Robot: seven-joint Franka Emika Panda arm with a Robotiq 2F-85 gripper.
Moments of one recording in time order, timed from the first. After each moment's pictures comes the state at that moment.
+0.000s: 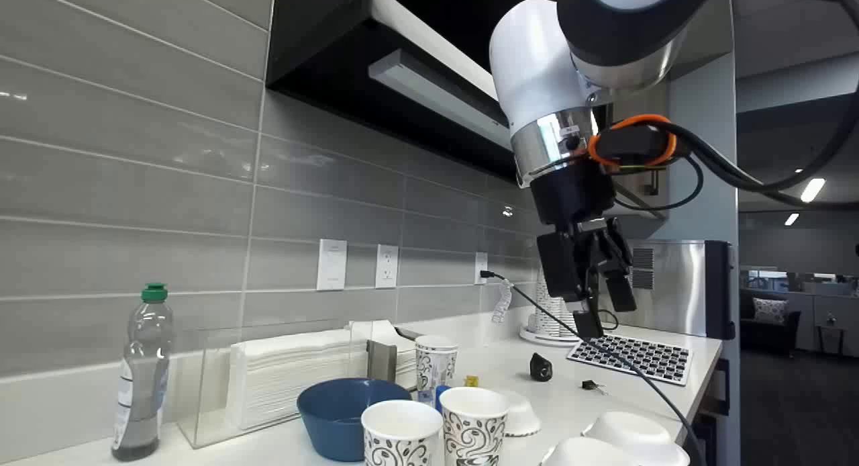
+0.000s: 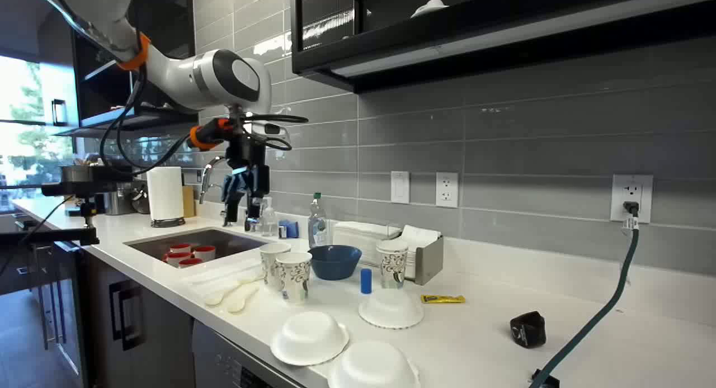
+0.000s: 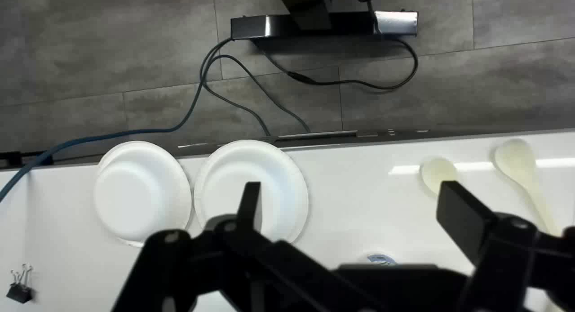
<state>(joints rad) 0.06 -0.24 0.32 -2.14 -0.07 1.65 0.39</state>
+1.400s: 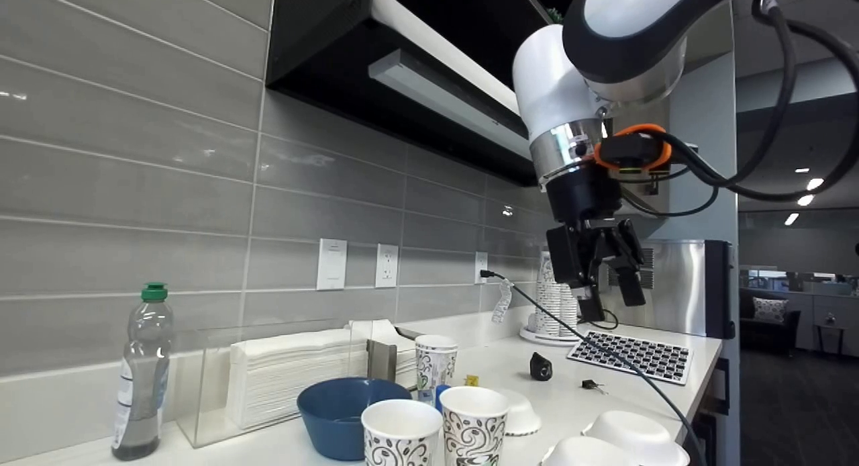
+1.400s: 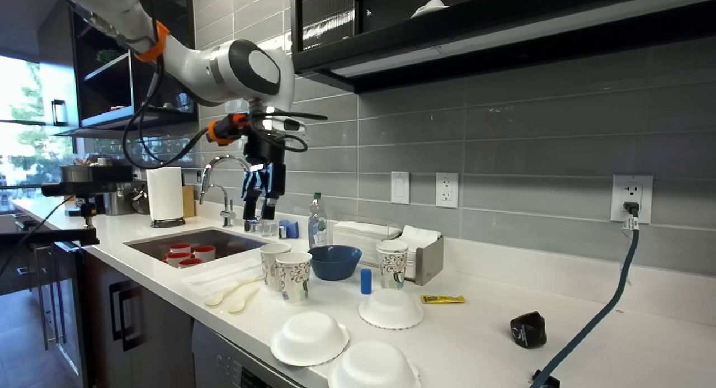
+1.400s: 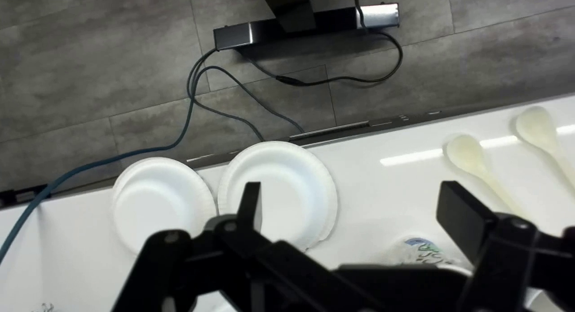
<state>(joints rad) 0.05 -0.26 0.19 -2.16 -0.03 1.65 0.38</state>
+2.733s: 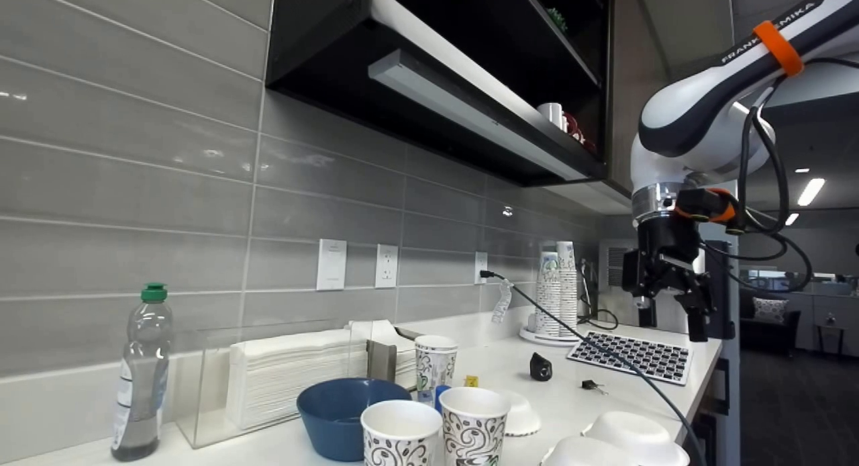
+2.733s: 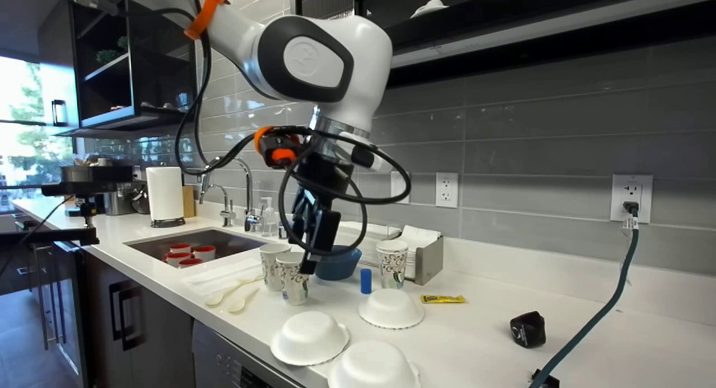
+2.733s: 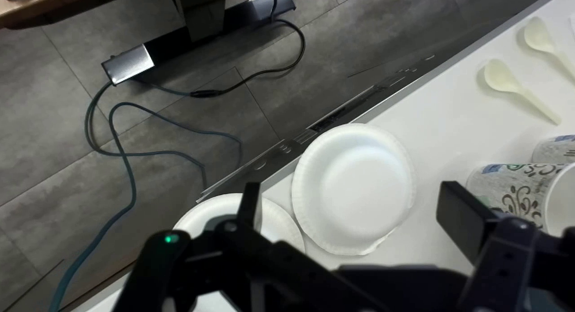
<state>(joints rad) -0.12 -0.35 -0.19 -2.36 0.17 1.80 0.09</state>
